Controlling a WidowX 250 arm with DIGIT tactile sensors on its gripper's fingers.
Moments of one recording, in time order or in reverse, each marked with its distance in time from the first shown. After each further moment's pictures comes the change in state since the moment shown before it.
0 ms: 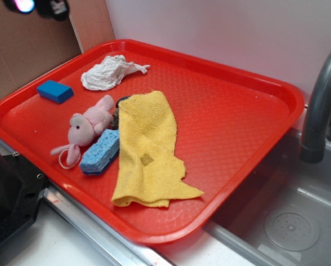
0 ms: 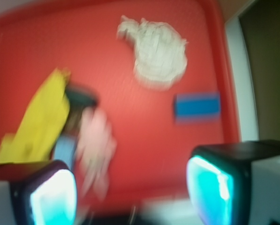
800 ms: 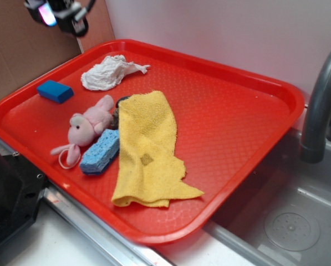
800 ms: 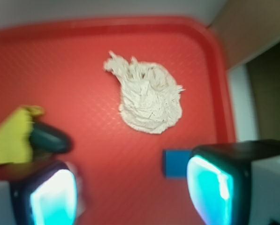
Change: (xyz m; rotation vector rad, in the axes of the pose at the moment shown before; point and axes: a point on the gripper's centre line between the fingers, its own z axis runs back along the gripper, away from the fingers) arm 0.005 0.031 -0.052 -0.030 -0.003 -0.056
